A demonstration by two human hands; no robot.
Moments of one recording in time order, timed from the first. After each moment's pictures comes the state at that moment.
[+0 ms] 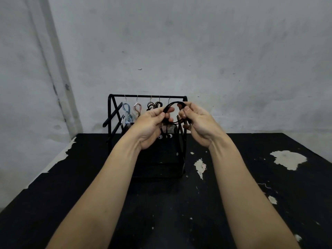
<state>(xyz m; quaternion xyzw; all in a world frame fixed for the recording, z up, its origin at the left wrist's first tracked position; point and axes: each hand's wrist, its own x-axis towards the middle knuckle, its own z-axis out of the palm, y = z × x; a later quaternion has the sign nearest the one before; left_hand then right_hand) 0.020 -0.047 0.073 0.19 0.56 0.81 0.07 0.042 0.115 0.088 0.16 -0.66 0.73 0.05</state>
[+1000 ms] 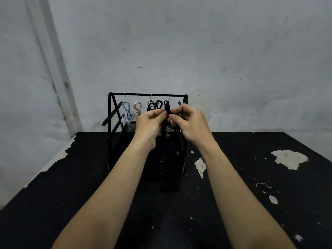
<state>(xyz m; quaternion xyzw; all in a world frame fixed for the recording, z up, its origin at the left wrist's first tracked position) 0.019 -0.031 0.062 0.03 0.56 0.82 -0.09 0.031 0.101 0.070 0.16 -0.77 0.57 0.21</state>
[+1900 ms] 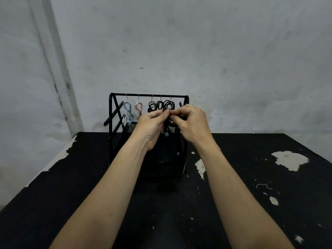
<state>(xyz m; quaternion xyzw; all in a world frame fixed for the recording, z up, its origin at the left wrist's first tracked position) 0.023 -0.038 0.069 0.13 0.49 0.86 0.00 0.030 0.097 0.074 0.15 -0.81 0.47 0.31</state>
